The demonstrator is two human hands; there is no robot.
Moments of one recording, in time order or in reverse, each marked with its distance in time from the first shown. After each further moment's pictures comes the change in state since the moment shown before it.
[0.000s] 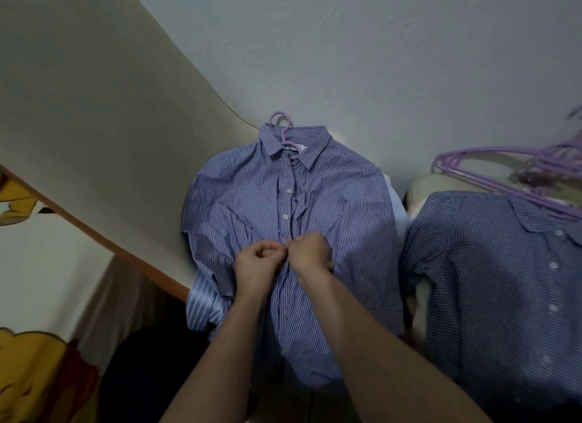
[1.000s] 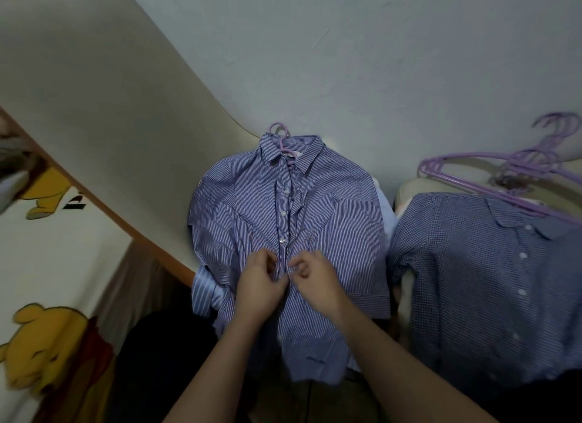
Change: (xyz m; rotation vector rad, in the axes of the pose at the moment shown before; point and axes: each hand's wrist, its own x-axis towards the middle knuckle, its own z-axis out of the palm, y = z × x) left_hand -0.050 -0.011 -0.022 0.642 -0.106 0.355; right_hand -0.045 0.068 -0.049 -0.179 -0.231 -0.575
